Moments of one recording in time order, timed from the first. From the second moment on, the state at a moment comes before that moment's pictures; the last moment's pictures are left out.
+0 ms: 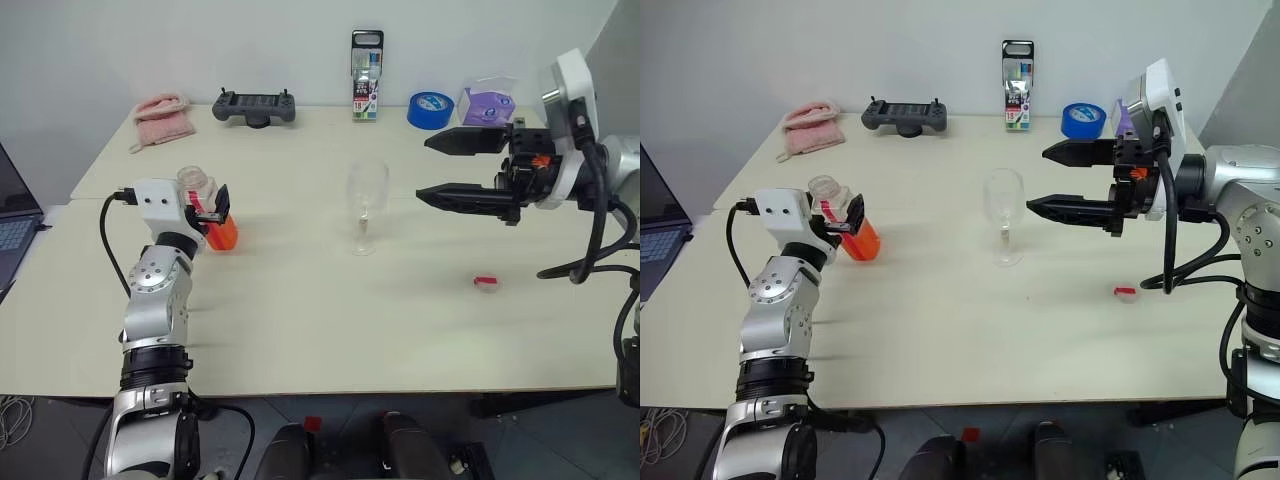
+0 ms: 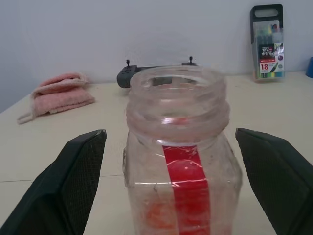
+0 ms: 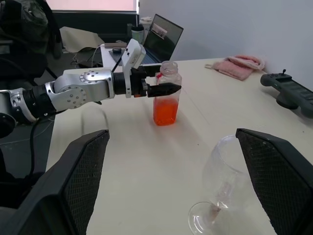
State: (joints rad) left arm -0.52 0.39 0.28 0.28 -0.22 0.10 -0.22; right arm -0.88 -0.82 -0.09 -0.20 0.73 0.88 1.08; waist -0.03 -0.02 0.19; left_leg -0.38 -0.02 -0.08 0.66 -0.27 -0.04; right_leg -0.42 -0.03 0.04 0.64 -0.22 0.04
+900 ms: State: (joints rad) left arm -0.95 0.40 -0.01 0.47 -0.12 -0.11 -0.65; right arm -0.48 -0.85 -0.30 -0.55 0.73 0.88 0.75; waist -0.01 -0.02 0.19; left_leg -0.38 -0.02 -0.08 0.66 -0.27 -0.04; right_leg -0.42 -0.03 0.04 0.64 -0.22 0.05
